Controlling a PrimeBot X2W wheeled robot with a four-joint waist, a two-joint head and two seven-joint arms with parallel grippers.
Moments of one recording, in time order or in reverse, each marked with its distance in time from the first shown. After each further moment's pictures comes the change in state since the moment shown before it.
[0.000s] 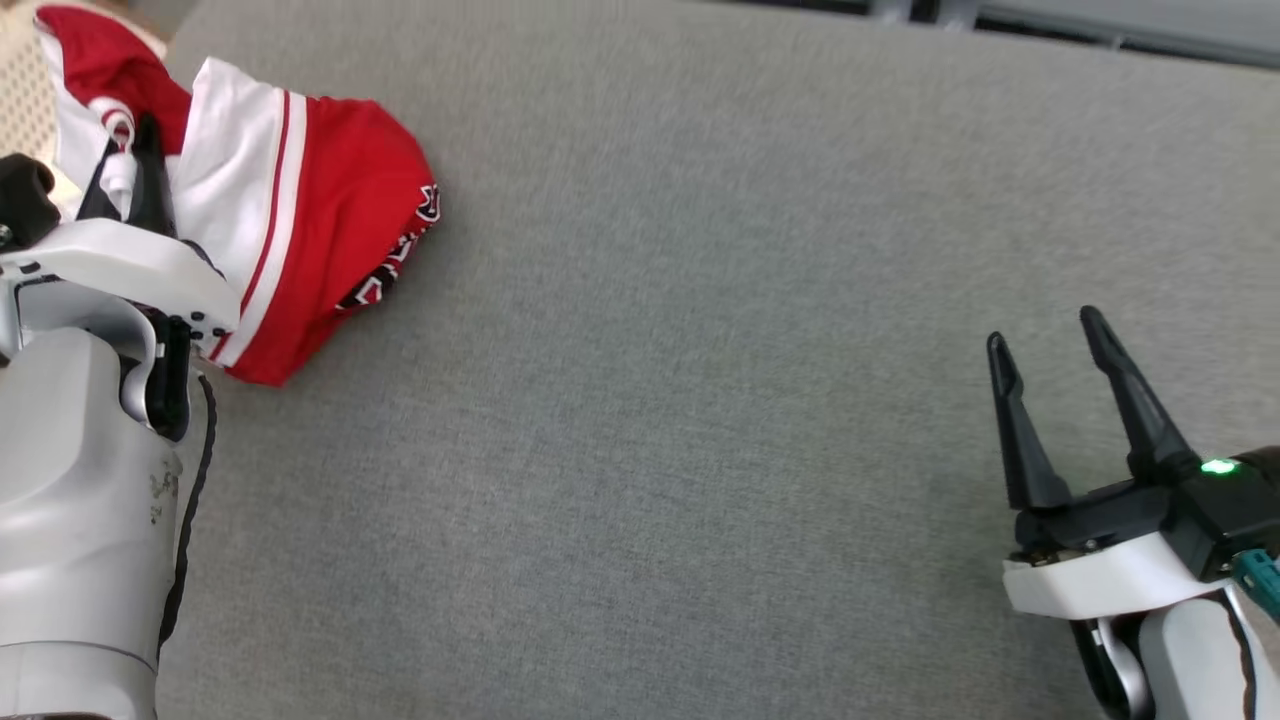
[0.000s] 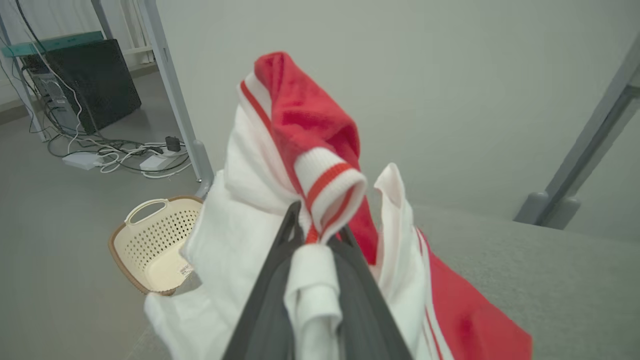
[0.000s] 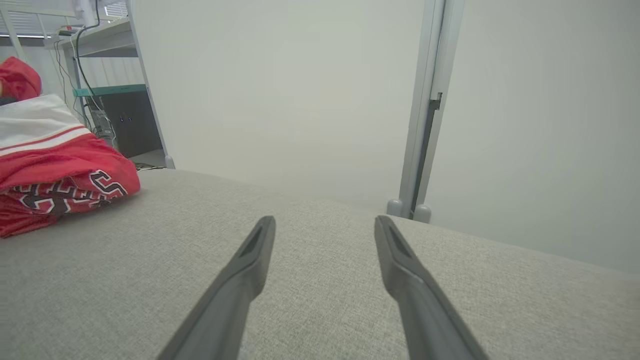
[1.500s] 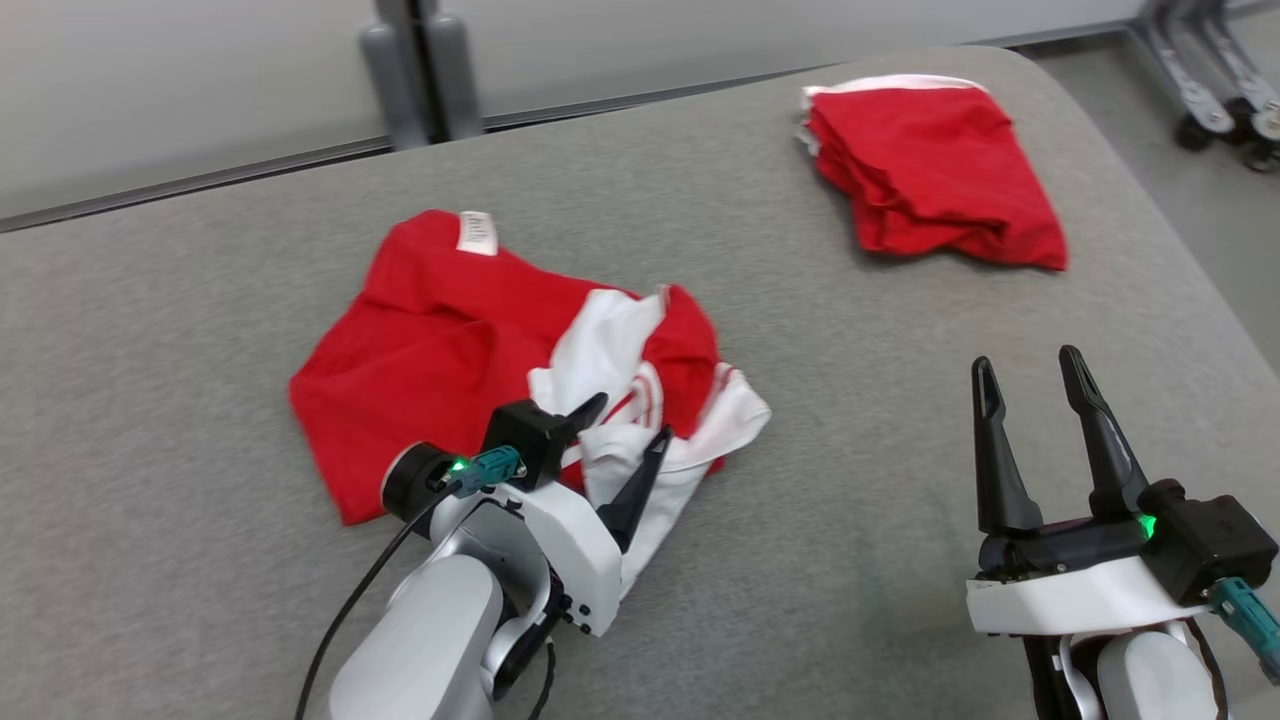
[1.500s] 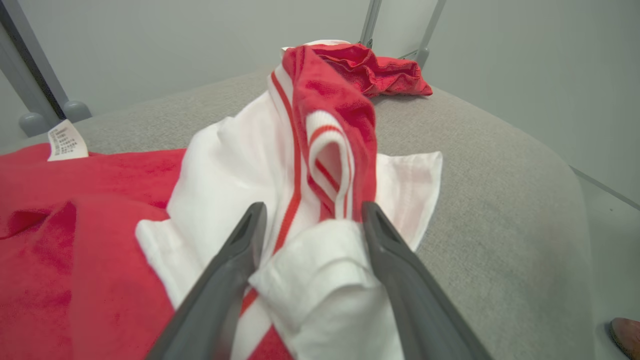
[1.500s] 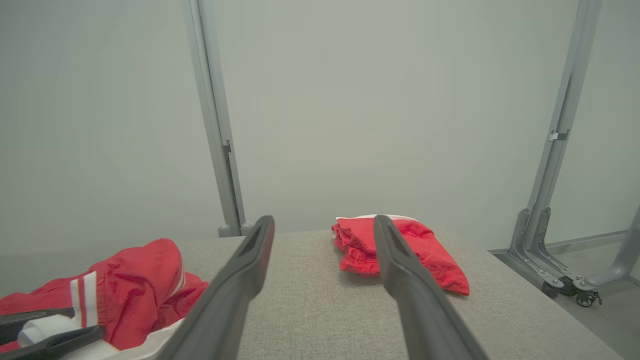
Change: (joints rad) left arm 0.421 -0.172 -0.539 -0.483 -0.026 -0.015 0.261; right arm 0.050 0.146 -0.043 0.011 0.061 0.000 0.000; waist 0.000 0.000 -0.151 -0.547
